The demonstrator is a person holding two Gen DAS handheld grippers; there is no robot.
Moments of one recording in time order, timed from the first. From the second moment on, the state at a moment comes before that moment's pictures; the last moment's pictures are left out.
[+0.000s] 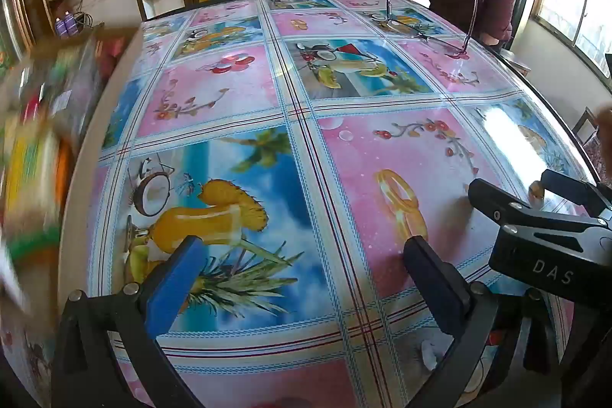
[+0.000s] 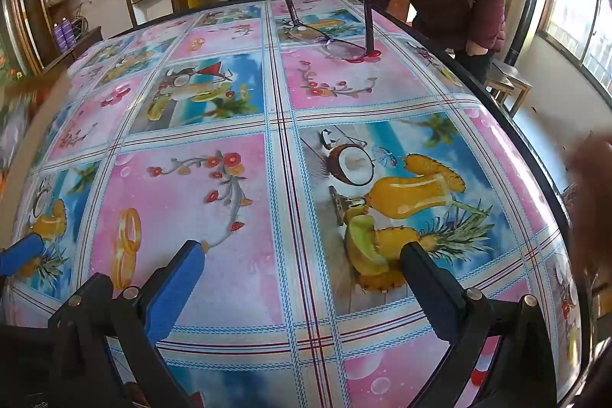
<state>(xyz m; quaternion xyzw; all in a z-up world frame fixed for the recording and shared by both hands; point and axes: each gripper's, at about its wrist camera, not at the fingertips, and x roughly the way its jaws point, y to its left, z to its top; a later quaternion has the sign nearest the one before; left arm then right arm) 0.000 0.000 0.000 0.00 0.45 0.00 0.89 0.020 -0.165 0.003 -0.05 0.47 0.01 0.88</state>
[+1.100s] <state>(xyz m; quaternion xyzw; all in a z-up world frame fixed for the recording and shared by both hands) 0.000 0.003 0.000 0.00 0.45 0.00 0.89 0.018 -0.166 0.008 -0.05 0.47 0.01 0.88</state>
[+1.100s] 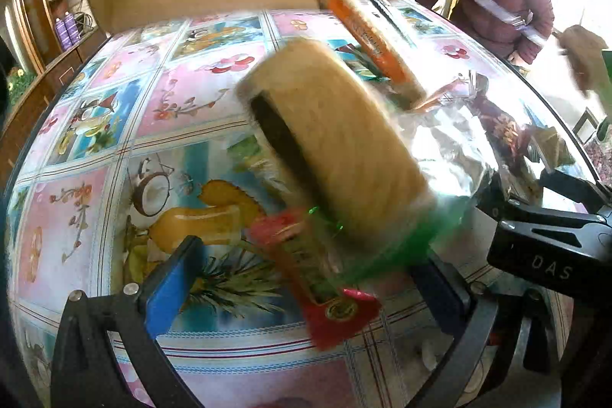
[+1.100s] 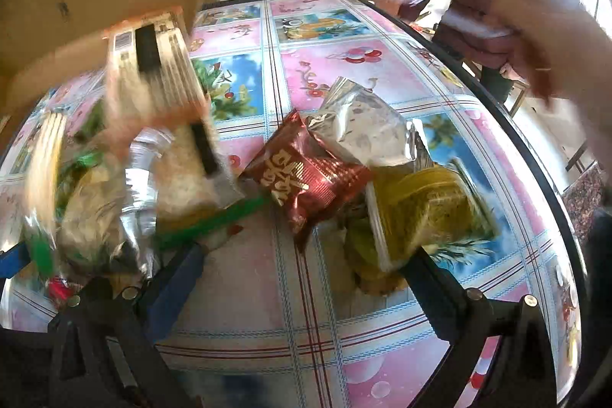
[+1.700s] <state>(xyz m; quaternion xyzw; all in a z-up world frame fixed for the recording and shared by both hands) 0.002 0.004 -0.001 0.00 0.45 0.00 0.89 0.019 -0.164 0.004 -0.05 0.47 0.01 0.88</state>
